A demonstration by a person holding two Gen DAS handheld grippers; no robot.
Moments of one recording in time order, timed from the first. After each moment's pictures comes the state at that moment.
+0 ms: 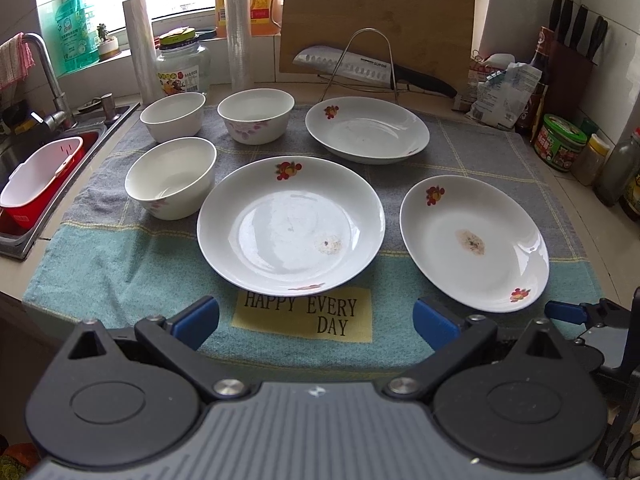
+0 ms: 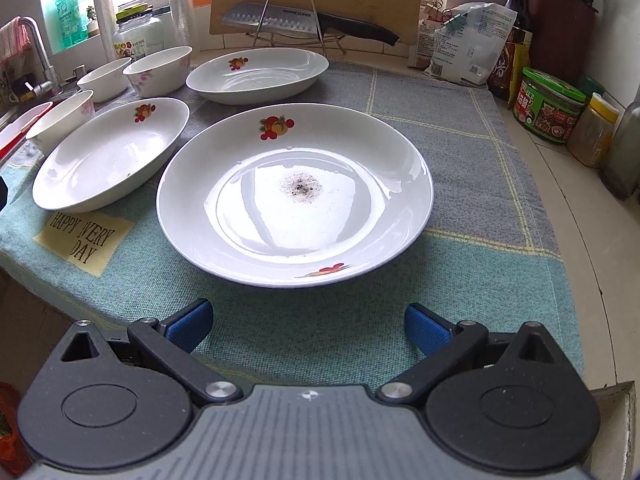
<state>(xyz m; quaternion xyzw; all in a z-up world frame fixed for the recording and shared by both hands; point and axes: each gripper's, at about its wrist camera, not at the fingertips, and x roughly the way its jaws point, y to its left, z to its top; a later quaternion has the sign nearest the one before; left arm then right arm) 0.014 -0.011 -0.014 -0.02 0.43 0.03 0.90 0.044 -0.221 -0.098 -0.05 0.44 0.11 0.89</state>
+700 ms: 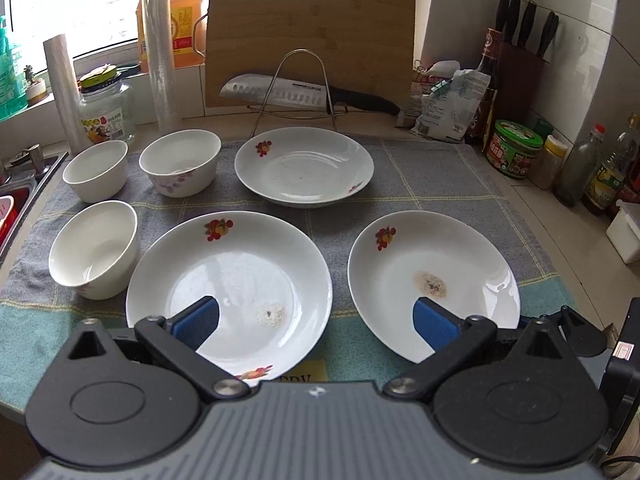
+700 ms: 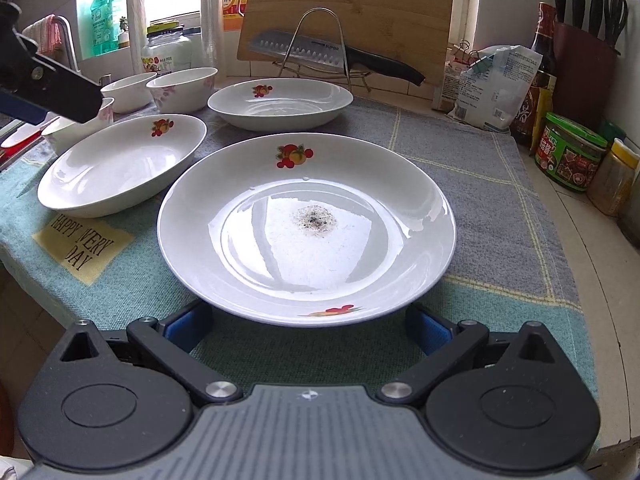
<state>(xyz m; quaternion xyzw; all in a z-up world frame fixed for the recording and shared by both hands) 0.073 -0.028 -0.011 0.01 0.40 -0.08 0.91 0.051 -0.221 -0.109 -0.07 0.37 0.15 0.91</state>
